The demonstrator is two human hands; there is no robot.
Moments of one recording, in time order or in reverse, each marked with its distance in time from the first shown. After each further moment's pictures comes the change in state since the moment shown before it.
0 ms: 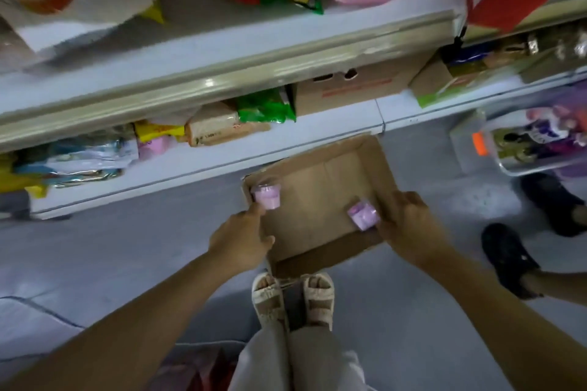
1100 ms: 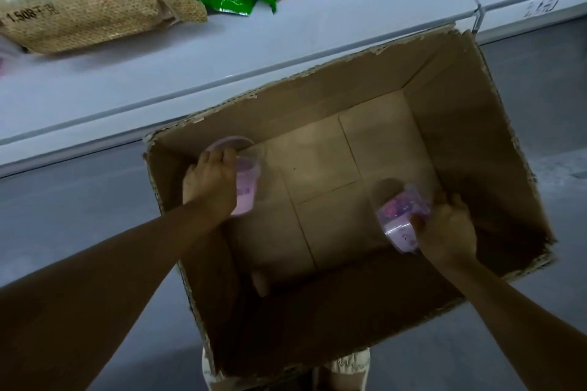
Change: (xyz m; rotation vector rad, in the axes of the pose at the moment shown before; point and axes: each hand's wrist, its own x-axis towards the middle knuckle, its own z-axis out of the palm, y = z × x) left_hand 0.363 -0.101 0.235 0.462 0.320 -0.003; right_hand 0.218 0.233 0.365 -0.168 0.148 0.199
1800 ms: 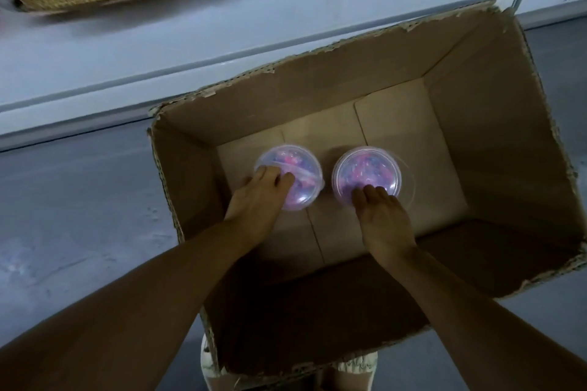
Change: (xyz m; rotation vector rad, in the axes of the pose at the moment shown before) left_hand -0.026 0.037 0.041 -0.098 -0.056 0.311; right_hand -0.013 -0.081 0.043 -0.147 0.154 -0.618
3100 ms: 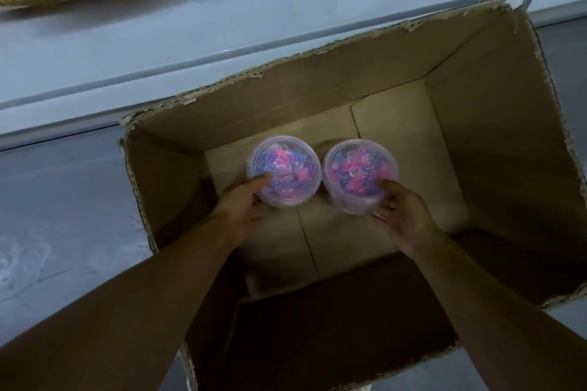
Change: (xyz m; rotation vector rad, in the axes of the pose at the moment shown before) left_hand 0.038 -0.018 0.025 -1.774 -0.118 -0.924; right_hand 0.031 0.039 -0.009 1.776 -0.251 1.175
